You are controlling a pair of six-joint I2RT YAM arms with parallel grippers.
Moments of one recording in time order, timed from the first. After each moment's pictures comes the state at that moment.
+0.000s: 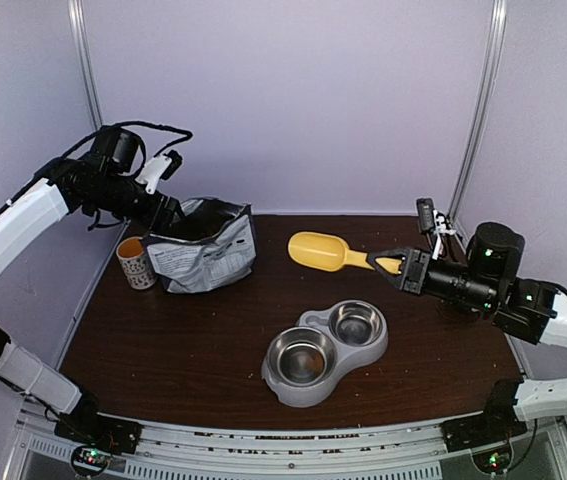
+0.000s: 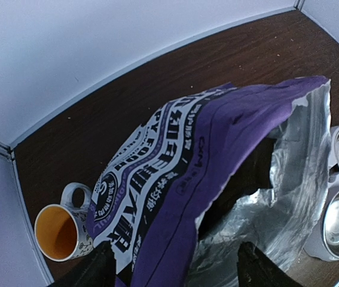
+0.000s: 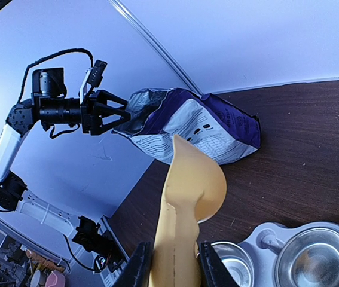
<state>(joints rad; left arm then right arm) -0.44 1.40 1.52 -0.86 0.04 0.12 0.82 0.85 0.68 0.06 -0.14 0.67</state>
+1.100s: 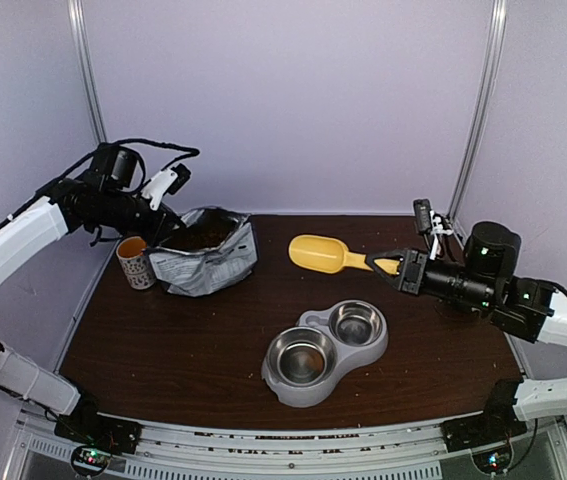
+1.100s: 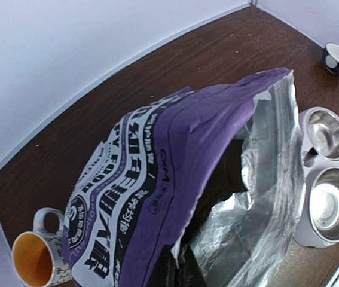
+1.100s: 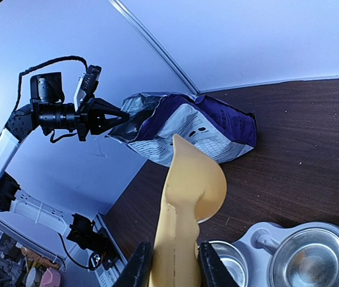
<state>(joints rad) -0.44 1.37 1.40 -0.75 0.17 0.22 0.80 0.87 0.67 0.07 -0.16 0.67</state>
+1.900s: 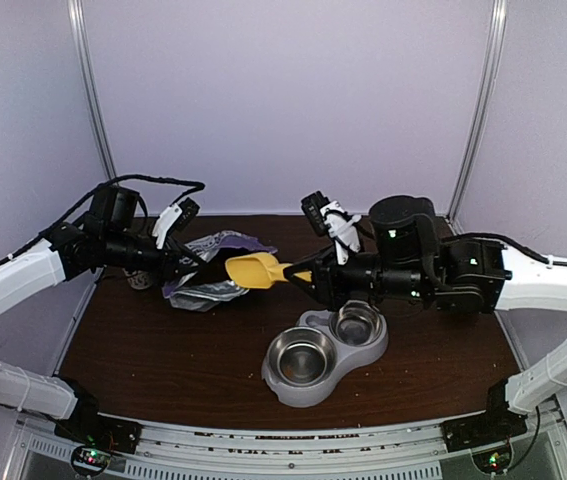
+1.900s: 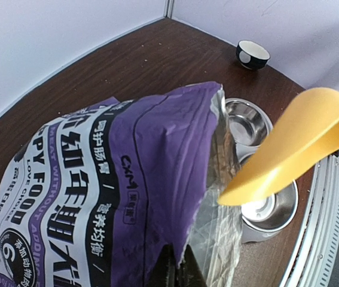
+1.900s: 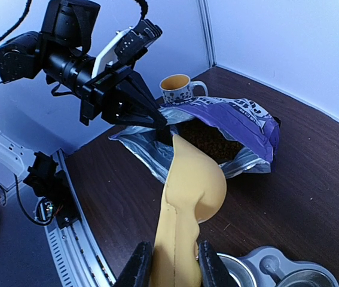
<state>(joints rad) -0.51 1.18 1.01 -0.47 0.49 0.16 1.17 1.30 1.18 -0.22 0.14 0.29</state>
